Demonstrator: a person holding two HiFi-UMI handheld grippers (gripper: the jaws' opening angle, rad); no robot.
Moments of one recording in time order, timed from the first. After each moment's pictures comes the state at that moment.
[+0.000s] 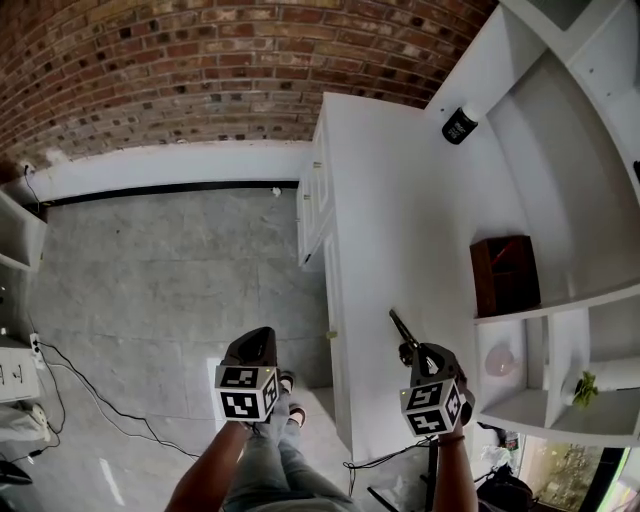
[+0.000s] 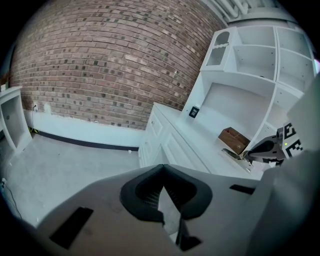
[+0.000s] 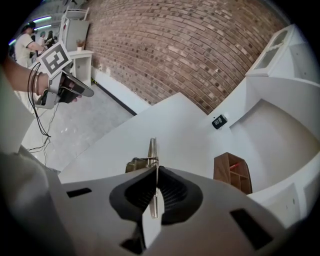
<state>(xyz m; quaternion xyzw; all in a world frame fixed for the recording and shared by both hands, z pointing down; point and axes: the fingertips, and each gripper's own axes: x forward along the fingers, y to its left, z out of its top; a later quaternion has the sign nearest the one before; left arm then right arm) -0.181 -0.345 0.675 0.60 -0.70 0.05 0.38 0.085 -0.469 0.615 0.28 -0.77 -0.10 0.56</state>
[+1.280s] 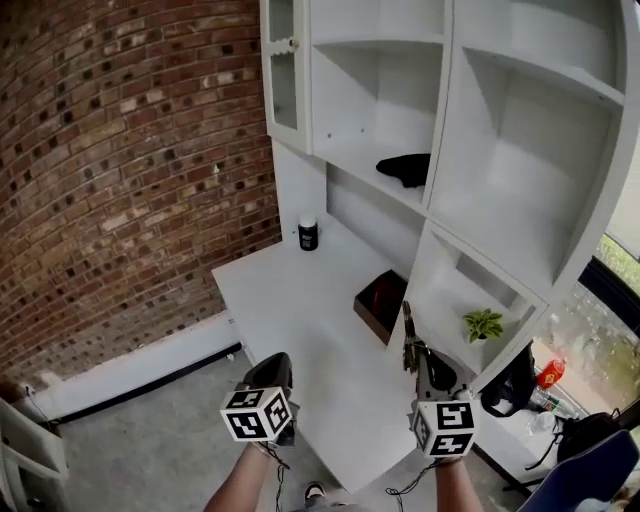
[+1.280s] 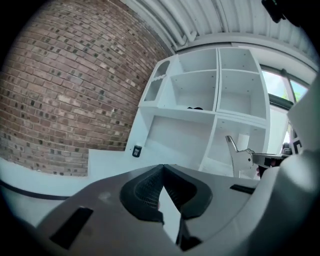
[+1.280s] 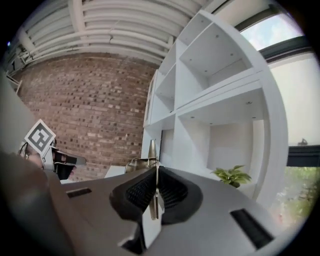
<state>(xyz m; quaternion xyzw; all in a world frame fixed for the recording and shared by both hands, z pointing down) -0.019 -0.465 0.405 0.78 -0.59 -0.02 0.19 0.248 -0.440 0.338 0.62 -0.78 0.00 0.10</state>
